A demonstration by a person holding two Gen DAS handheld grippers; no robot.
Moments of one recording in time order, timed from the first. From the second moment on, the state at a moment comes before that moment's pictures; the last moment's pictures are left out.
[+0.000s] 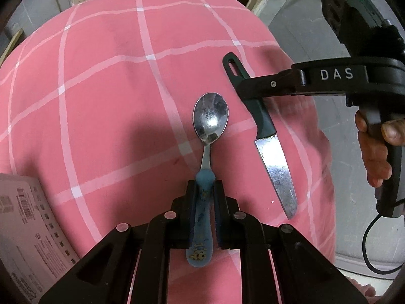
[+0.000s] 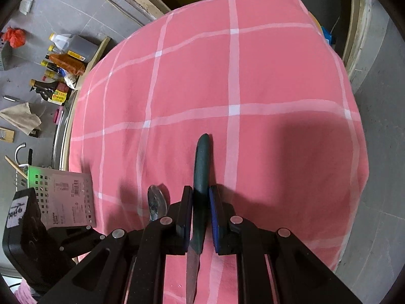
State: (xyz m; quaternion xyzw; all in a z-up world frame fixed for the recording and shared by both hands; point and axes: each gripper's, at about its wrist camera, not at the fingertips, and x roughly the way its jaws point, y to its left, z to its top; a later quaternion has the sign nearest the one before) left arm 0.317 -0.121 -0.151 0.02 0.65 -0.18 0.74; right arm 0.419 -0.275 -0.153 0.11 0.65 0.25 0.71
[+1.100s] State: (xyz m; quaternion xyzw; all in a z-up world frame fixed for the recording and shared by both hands) left arm 0.226 -0.088 -0.104 -0.12 0.48 -0.17 0.85; right arm 0.325 -0.295 -0.135 0.20 0.57 0.25 0.75
